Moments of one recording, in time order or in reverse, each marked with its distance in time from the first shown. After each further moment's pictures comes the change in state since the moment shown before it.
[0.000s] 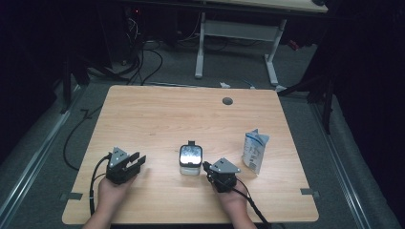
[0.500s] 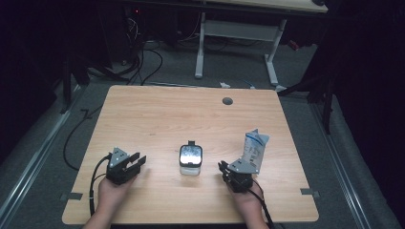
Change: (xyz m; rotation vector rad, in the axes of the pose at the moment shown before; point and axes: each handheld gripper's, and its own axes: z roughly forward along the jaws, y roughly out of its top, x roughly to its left) left arm -0.001 0.000 0.000 0.002 -0.004 0.000; right arm -0.037 -0.019 -0.027 0.015 -0.073 0.053
